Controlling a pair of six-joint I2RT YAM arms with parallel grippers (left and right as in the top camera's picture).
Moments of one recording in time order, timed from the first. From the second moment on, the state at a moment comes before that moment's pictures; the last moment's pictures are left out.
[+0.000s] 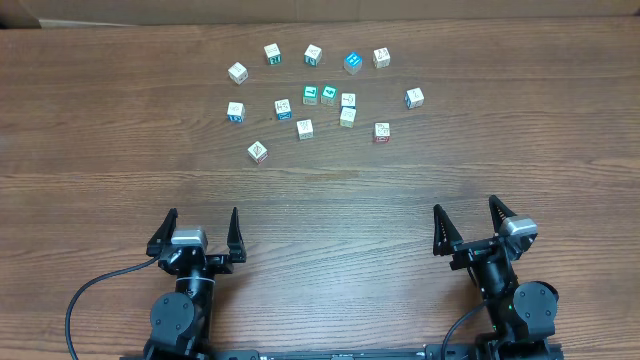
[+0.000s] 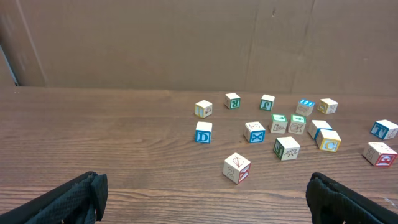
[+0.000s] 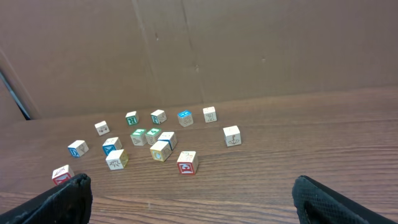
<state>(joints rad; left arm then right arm) -0.26 0.02 0.01 -0.05 -0.26 -0.07 0.10 0.01 0.02 -0.02 -0.12 0.20</state>
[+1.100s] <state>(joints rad) -0.26 0.02 0.04 -0.12 -0.11 -0.07 0.10 0.01 0.02 -0.02 -0.12 0.20</state>
